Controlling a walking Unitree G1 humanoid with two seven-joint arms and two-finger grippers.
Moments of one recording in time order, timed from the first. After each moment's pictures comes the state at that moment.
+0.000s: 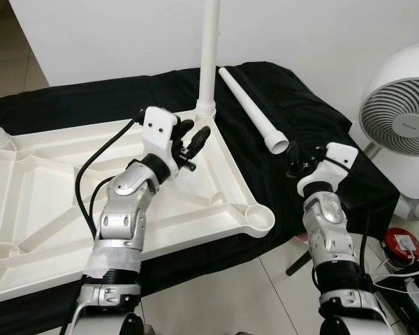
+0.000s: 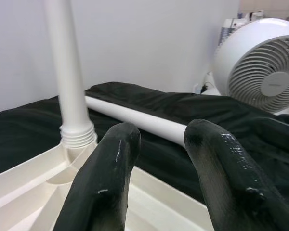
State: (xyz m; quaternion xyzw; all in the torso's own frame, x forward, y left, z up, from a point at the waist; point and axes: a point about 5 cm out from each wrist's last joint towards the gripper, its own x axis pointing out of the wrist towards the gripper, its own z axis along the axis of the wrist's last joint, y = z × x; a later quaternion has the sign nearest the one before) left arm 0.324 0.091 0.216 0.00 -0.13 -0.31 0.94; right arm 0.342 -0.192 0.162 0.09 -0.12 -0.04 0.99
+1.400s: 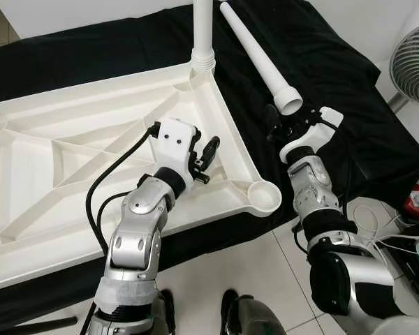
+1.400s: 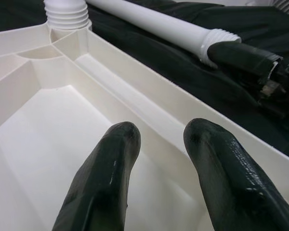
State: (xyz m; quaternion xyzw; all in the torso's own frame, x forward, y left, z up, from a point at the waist) left arm 0.291 0.073 0.213 -0.01 -0.08 -0.25 0.97; right arm 0.390 -0.162 0.200 0.21 -0.15 0.11 0.96
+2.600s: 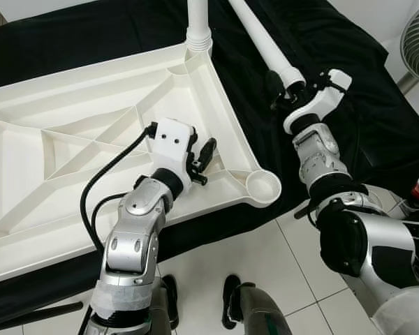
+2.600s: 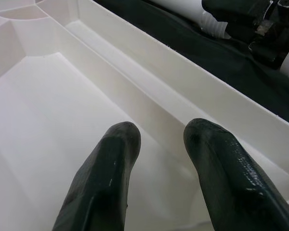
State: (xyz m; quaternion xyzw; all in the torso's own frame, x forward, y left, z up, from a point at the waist) left arm 0.285 0.076 0.219 0.00 -0.07 -0.25 0.97; right arm 0.413 -0.162 0.247 0.22 -0.17 0.13 0.95
